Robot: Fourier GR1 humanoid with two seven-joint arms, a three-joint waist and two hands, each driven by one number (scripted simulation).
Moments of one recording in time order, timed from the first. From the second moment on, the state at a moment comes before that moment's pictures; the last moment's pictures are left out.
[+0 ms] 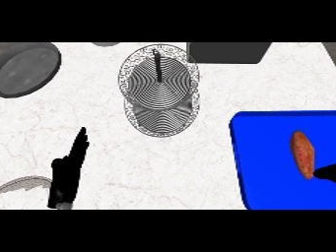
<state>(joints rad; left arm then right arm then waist) 0.06 0.18 -0.18 -1.38 0.04 0.28 0.01 -0.04 -0.89 0.25 -1.70 0.24 -0.20 1.00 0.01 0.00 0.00</state>
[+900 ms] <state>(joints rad) 0.09 0.16 -0.15 -1.41 0.01 0.25 0.02 -0.18 -0.69 0.25 -1.51 0.33 0.04 1.04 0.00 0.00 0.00</state>
